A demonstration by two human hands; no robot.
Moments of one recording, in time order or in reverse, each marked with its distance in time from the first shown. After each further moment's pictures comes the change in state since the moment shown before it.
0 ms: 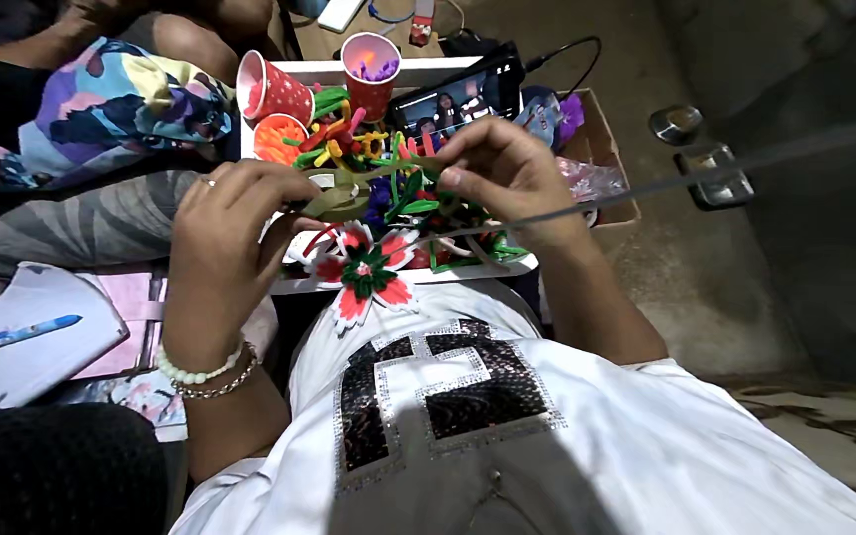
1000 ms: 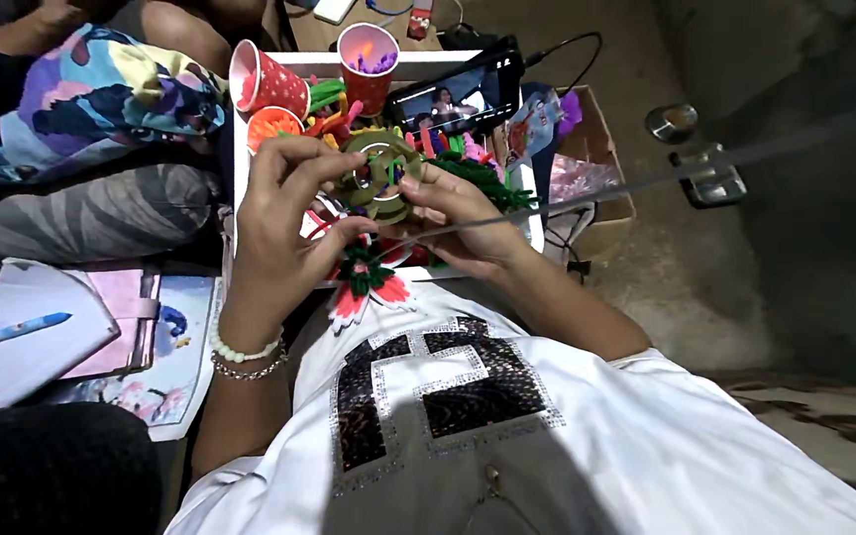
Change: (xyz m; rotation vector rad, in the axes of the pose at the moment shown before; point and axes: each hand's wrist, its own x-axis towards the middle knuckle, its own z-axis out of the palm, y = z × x) left_hand 0.005 0.018 0.038 -0.302 0.077 -0.090; right_hand -0.004 0.006 0.052 0.783 0.048 0.537
